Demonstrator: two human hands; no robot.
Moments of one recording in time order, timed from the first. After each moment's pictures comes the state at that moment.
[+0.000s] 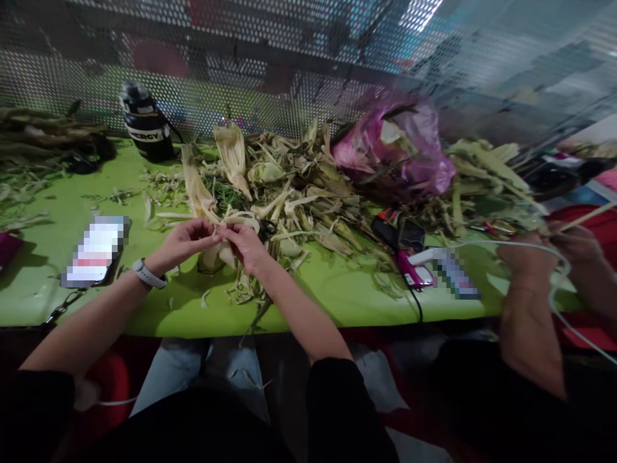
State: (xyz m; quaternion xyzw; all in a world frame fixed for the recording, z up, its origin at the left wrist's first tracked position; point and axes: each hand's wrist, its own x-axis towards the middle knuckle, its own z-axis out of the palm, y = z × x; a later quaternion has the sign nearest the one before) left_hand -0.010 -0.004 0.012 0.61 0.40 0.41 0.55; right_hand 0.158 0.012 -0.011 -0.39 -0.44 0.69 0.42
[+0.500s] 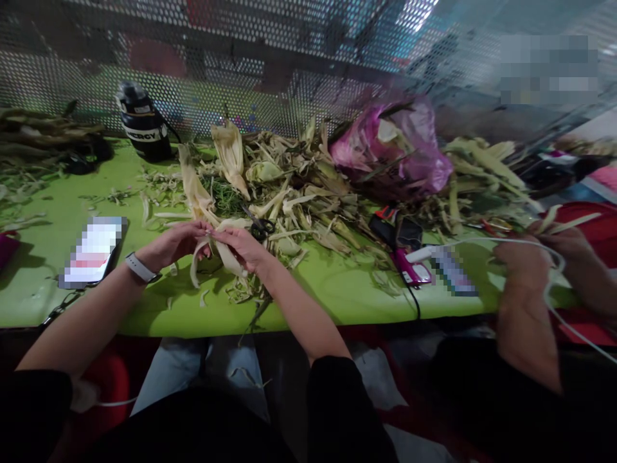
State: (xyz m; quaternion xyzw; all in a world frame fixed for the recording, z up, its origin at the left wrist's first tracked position) left_hand -0.021 0.007 0.016 0.45 0.37 0.34 0.74; right_hand 0.164 0.005 0.003 -0.37 -0.40 0.77 0.34
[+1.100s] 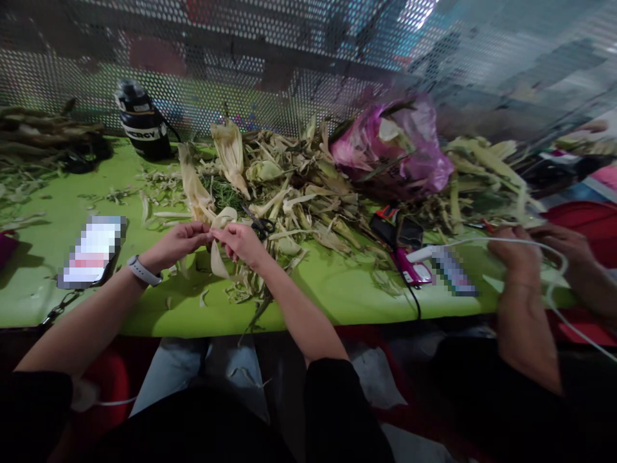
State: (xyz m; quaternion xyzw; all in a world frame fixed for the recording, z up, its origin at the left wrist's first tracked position) left_hand -0.013 0.003 0.011 0.62 0.43 0.35 0.56; right_hand 0.171 0.000 0.012 -0.45 -0.58 0.58 0.35
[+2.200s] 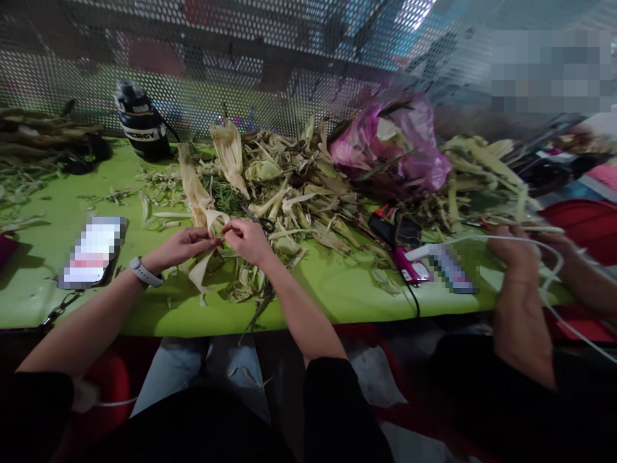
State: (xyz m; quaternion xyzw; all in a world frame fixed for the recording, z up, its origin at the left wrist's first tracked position) left_hand -0.015 0.002 0.010 0.73 0.38 0.27 0.50; right_hand 0.185 0.010 0.005 -0.47 -0.72 0.36 0.37
